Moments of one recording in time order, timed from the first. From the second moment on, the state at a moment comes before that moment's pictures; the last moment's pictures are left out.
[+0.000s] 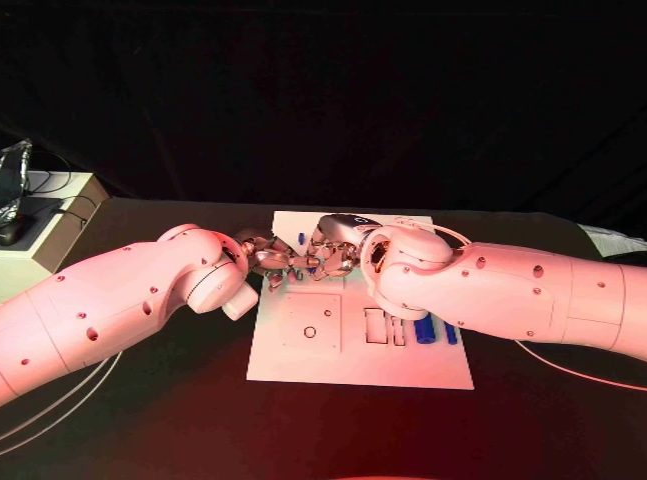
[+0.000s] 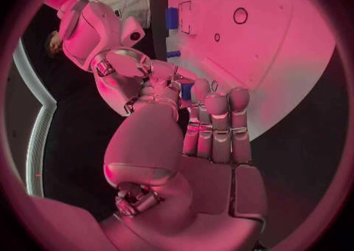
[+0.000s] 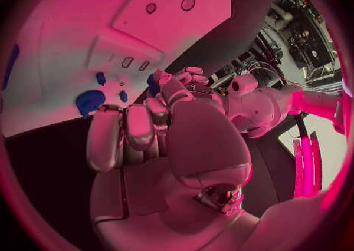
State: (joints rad) left arm 1.16 -0.66 0.11 1.43 -0.72 -0.13 -0.47; left_hand 1.24 -0.02 -0.01 0.15 0.26 1.05 0.05 0.24 0.77 1.22 -0.02 0.71 0.51 1.32 -0.07 1.10 0.74 0.13 1.04 -0.05 1.17 0.82; right arm 1.28 -0.57 -0.12 1.50 -1.41 -0.28 -0.41; right_hand 1.33 0.02 0.11 -0.11 0.36 1.14 0.08 0.08 0.07 1.28 -0.01 1.00 1.26 1.44 -0.07 1.21 0.99 0.07 1.46 -0.08 1.27 1.31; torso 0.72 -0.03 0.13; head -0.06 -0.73
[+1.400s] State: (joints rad) left arm 1.16 -0.69 0.11 1.45 -0.73 -0.10 -0.48; left_hand 1.19 -0.07 -0.15 0.26 0.25 1.06 0.05 0.23 0.77 1.22 -0.02 0.71 0.52 1.32 -0.07 1.10 0.74 0.13 1.04 -0.05 1.14 0.85; right arm 1.27 -0.59 -0.11 1.49 -1.43 -0.29 -0.42; right_hand 1.33 0.01 0.11 -0.11 0.37 1.15 0.07 0.08 0.07 1.28 -0.01 1.00 1.26 1.44 -0.07 1.21 0.99 0.07 1.46 -0.08 1.27 1.31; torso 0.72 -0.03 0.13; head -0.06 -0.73
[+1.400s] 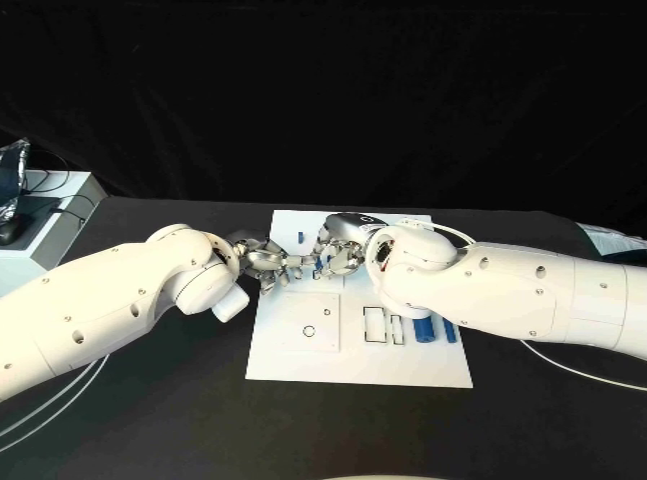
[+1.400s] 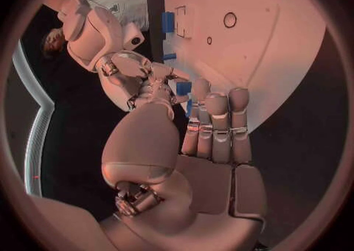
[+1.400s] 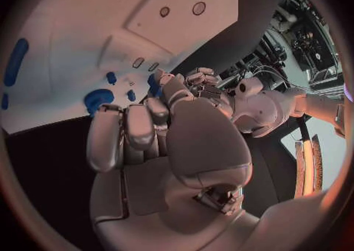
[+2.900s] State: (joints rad) left arm 1.15 -0.84 0.11 1.49 -0.45 -0.22 -0.21; left_hand 1.28 0.04 -0.18 0.22 0.26 0.96 0.13 0.28 0.24 1.15 0.03 0.61 0.25 1.25 -0.03 0.99 0.57 0.13 0.99 -0.02 0.93 0.73; right arm 1.20 -0.64 -0.11 1.46 -1.32 -0.46 -0.43; right_hand 1.32 -0.01 0.11 -0.12 0.37 1.16 0.07 0.08 0.07 1.28 -0.01 1.00 1.26 1.44 -0.07 1.21 0.99 0.07 1.46 -0.08 1.26 1.31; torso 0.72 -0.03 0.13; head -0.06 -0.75
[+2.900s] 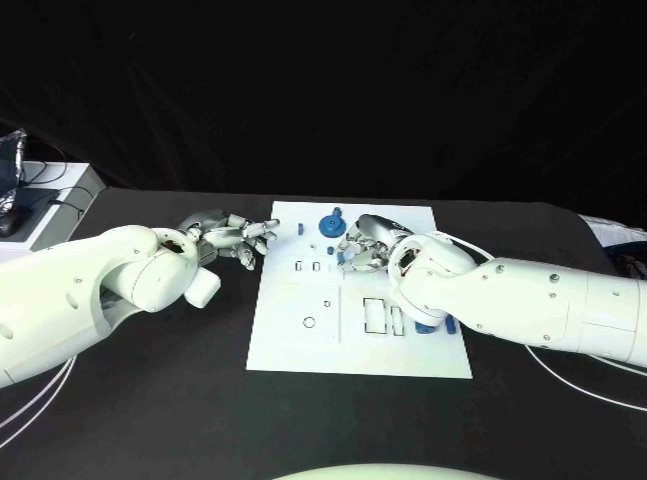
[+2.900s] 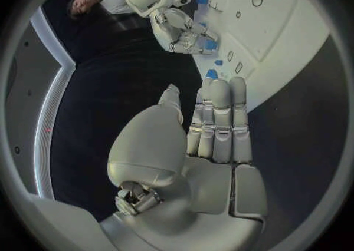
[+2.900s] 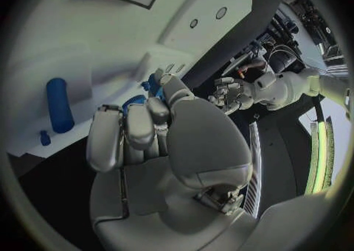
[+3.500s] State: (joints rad) left arm 1.14 -0.84 0.11 1.49 -0.45 -0.22 -0.21; left_hand 1.28 0.04 -0.18 0.22 0.26 0.96 0.13 0.28 0.24 1.15 0.03 0.61 0.25 1.25 -0.03 1.00 0.57 0.13 0.99 -0.02 0.93 0.74; right arm 1.19 -0.62 -0.12 1.45 -1.33 -0.45 -0.44; right_hand 1.32 -0.01 0.10 -0.11 0.37 1.16 0.07 0.08 0.07 1.28 -0.01 0.99 1.26 1.44 -0.07 1.20 0.98 0.07 1.46 -0.08 1.26 1.31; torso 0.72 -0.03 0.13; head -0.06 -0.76
